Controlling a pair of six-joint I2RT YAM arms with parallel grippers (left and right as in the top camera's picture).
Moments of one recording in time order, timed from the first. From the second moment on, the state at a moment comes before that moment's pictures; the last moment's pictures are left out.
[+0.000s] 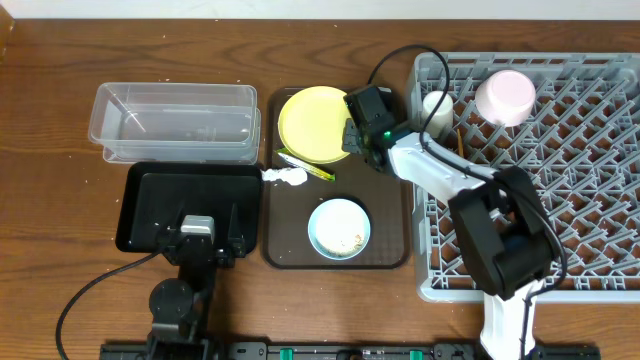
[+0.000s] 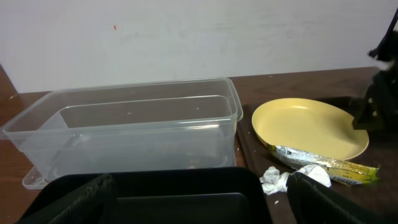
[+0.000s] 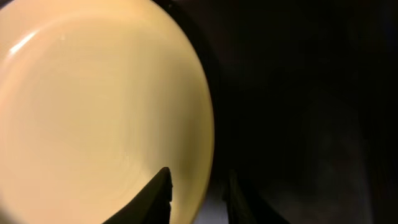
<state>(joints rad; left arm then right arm) -0.09 0.01 0.02 -0.12 -0.04 0.04 0.52 2.08 1.36 -0.27 0.15 0.62</state>
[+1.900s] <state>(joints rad) -0.09 0.01 0.02 -0.12 -0.04 0.04 0.23 1.36 1.36 -1.14 0.93 -0.17</state>
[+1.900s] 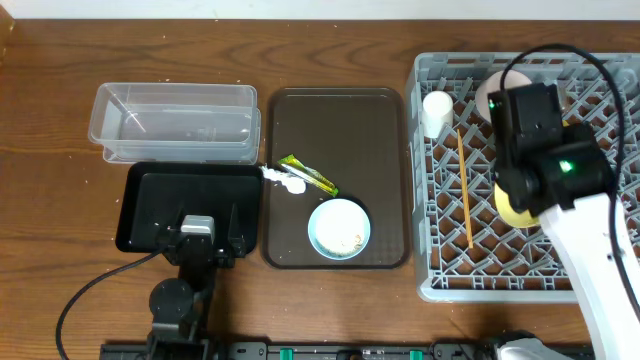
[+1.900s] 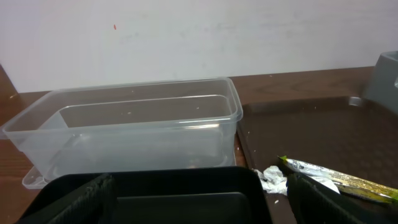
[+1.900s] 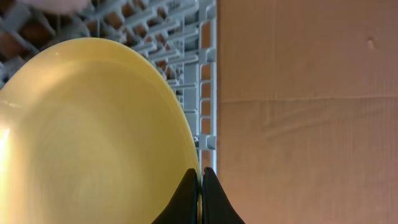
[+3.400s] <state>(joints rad) -0.09 0.01 0.02 -0.12 -0.04 0.04 0.18 1.53 1.35 -0.80 0.86 -0.84</state>
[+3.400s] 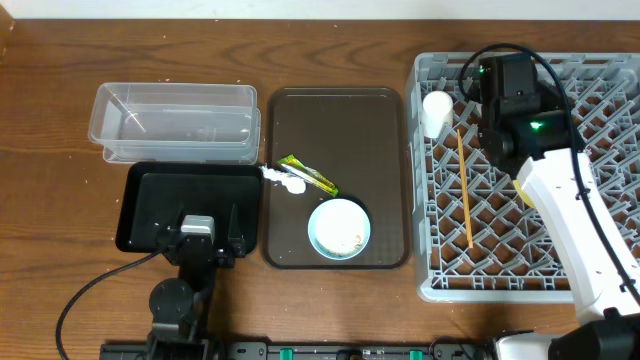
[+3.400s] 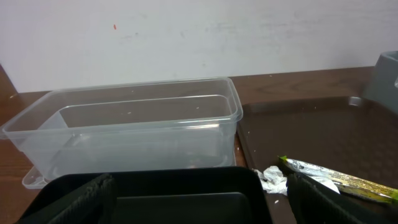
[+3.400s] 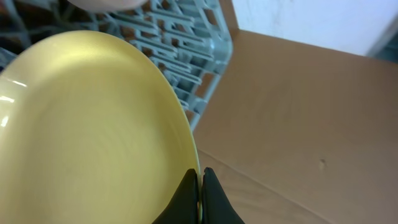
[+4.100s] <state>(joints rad) -0.09 0.01 0.02 -0.12 -0.04 0.04 0.12 1.52 1.34 -0.81 0.80 -0.72</state>
